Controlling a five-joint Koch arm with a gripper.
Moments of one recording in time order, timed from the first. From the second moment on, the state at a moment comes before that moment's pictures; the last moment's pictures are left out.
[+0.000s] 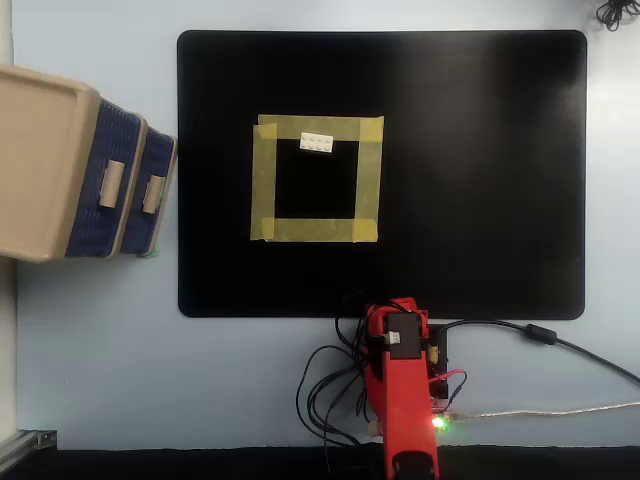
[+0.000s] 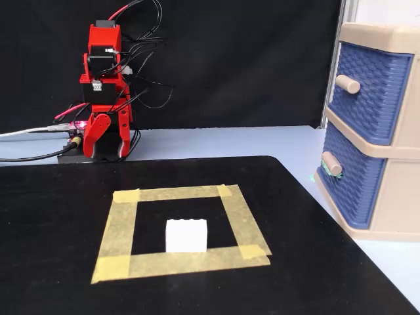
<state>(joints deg) -1.0 132.0 141.9 87.6 -83.1</state>
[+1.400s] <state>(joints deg) -57.0 57.0 98.5 -44.6 -171.7</state>
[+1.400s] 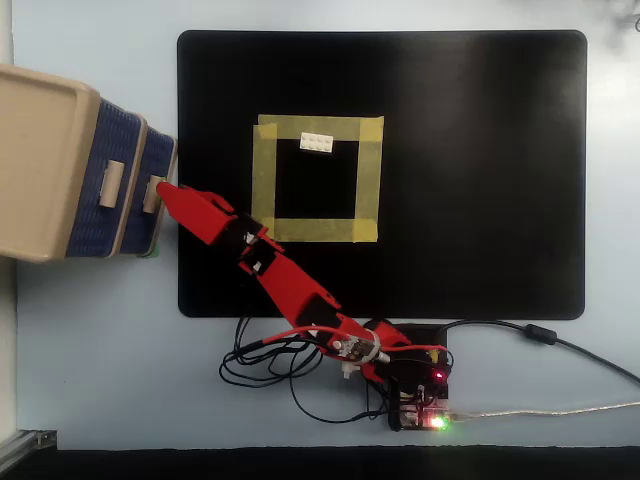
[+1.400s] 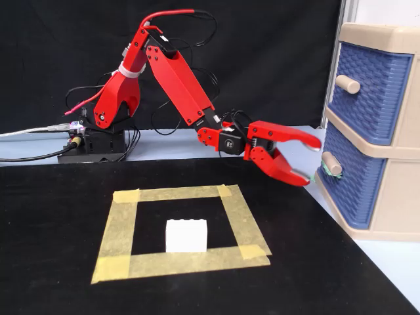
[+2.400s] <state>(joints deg) -51.8 77.8 128.5 -27.5 -172.0</state>
